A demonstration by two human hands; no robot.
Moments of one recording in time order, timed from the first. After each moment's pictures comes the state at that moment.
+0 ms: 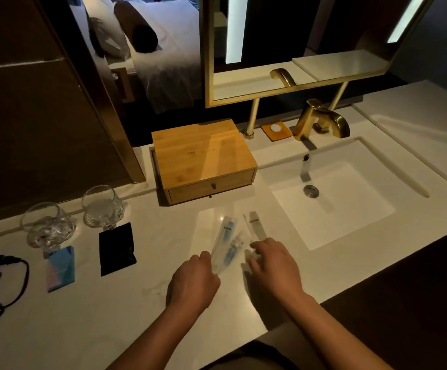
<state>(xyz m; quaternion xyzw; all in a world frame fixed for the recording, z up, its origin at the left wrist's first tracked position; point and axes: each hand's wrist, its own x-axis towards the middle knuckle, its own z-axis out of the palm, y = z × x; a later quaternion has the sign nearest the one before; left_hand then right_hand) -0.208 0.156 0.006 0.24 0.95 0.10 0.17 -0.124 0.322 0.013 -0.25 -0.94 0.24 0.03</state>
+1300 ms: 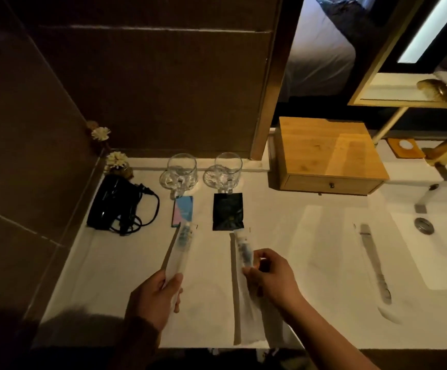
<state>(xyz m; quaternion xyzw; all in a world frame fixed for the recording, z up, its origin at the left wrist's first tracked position) -0.182 -0.116 -0.009 -0.23 0.74 0.62 0.14 -0.180 0.130 0.019 -0.23 -0.78 0.56 -0.15</state>
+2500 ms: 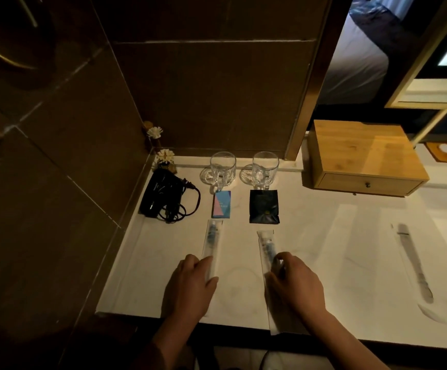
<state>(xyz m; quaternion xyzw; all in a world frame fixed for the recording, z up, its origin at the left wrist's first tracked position) -0.162 -0.144 -0.013 0.00 0.98 0.21 0.07 -0.154 0.087 0.008 -0.13 -0.95 0.27 -0.08</state>
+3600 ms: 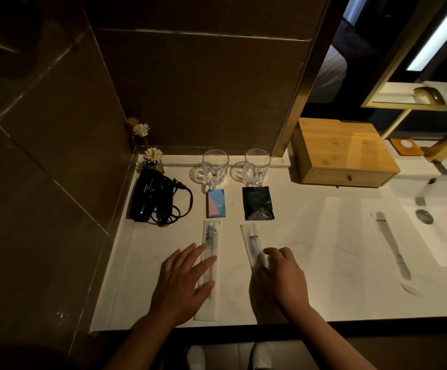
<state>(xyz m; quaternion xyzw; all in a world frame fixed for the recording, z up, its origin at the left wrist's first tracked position) -0.188 -0.201 -0.043 0.22 0.95 0.21 0.05 -0.152 0.040 0.006 -0.17 -0.94 0.28 -0.01</state>
